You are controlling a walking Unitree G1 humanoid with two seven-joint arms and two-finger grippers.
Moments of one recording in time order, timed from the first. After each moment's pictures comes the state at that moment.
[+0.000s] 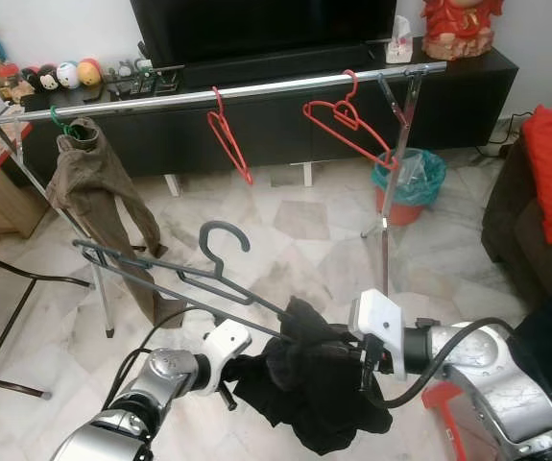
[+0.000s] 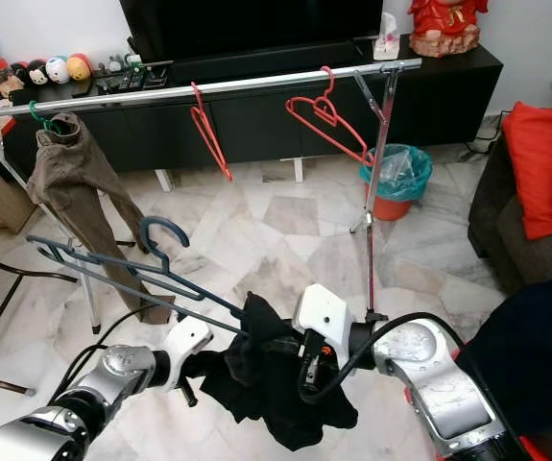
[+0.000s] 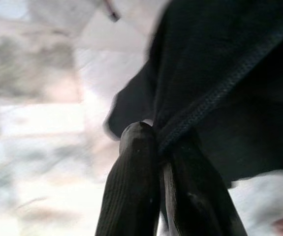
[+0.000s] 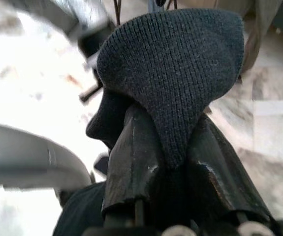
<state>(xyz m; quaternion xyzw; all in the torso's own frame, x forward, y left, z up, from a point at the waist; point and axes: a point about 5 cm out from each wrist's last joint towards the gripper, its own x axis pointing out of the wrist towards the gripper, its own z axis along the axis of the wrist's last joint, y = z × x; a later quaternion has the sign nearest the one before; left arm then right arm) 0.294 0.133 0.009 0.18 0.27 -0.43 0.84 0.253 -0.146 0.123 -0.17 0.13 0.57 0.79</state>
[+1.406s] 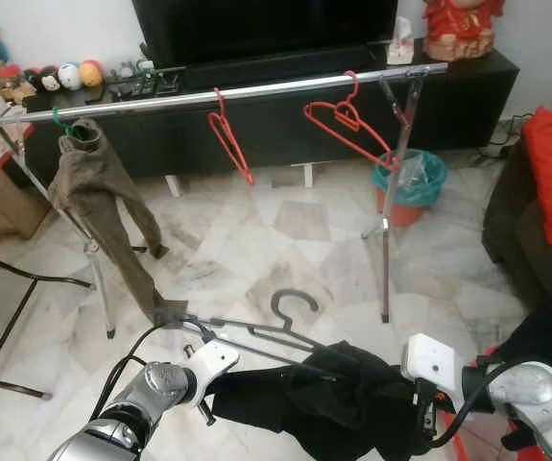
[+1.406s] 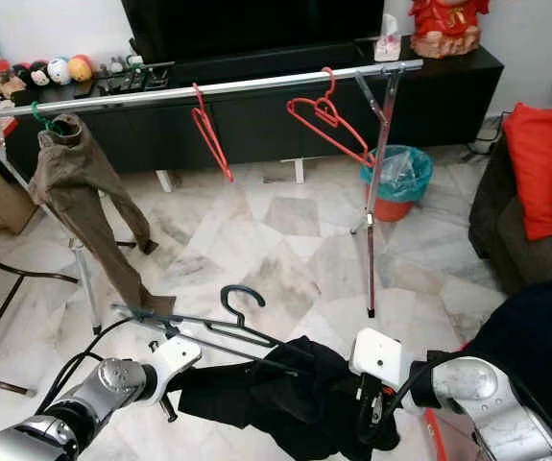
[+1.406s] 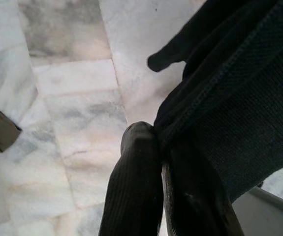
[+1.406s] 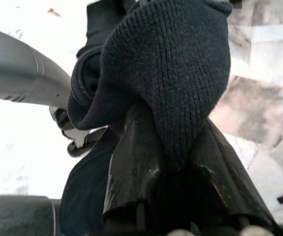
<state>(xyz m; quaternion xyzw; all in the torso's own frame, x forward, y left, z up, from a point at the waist) 0.283 0.146 -0.009 0.25 0.32 -0.39 0.83 0.226 -0.220 0.084 -0.23 0.24 0.52 0.79</state>
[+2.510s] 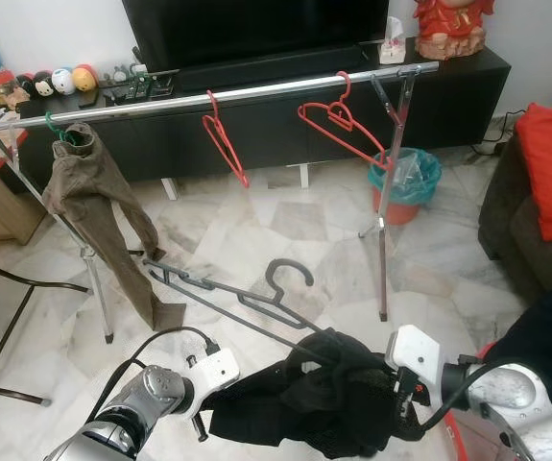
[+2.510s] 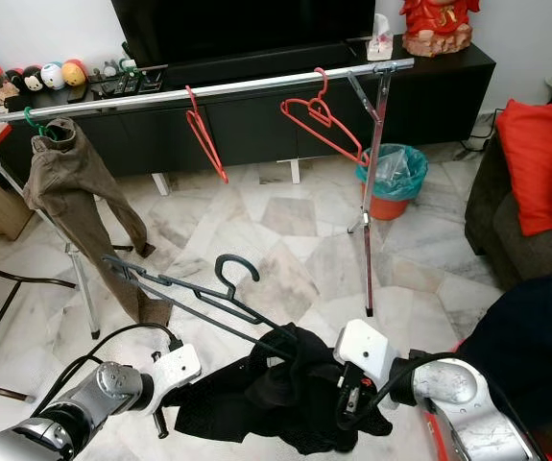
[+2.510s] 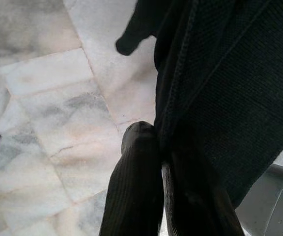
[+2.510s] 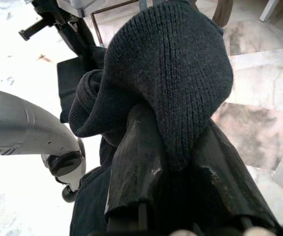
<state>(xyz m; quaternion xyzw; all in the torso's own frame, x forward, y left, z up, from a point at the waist) 0.272 0.146 -0.014 0.27 0.34 -0.46 0.78 0.236 -0.194 0.082 -0.18 0.19 0.50 0.82</state>
